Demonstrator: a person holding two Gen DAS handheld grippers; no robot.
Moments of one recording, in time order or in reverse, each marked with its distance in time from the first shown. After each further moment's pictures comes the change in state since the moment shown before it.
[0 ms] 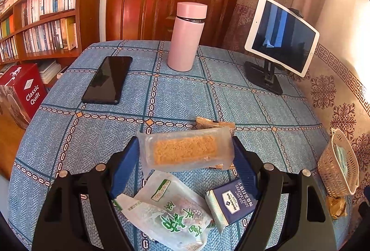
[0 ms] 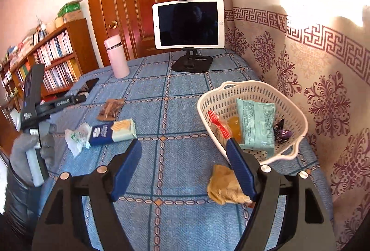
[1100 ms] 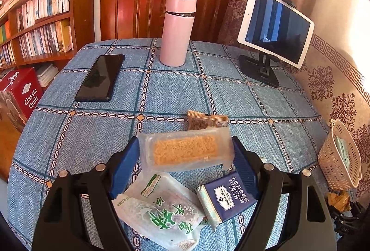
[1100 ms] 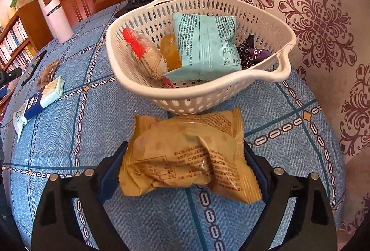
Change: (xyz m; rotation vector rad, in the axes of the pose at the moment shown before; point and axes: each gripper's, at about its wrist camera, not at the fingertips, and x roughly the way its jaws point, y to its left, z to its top) left arm 0.005 -0.014 -0.008 0.040 0.011 -0.002; right arm 0.082 -0.068 -0.052 0.187 0.283 -0.096
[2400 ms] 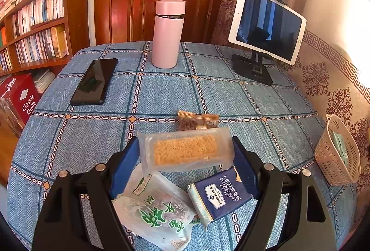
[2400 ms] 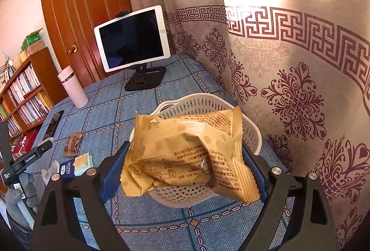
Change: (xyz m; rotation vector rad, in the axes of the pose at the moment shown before) left arm -0.004 -0.012 -0.002 0.031 -0.014 -0.015; right arm -0.072 -0.020 0.084 0.082 -0.280 0.053
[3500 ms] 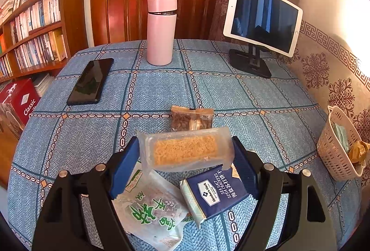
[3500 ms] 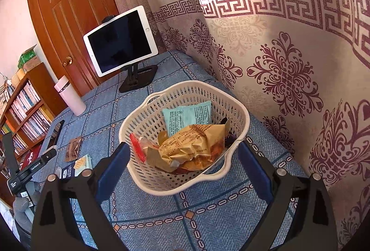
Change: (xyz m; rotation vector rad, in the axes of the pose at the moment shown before) left arm 0.005 -0.016 -0.007 0.040 0.012 0.018; right arm -0.009 -0.028 -0.027 0.121 -0.011 0.036
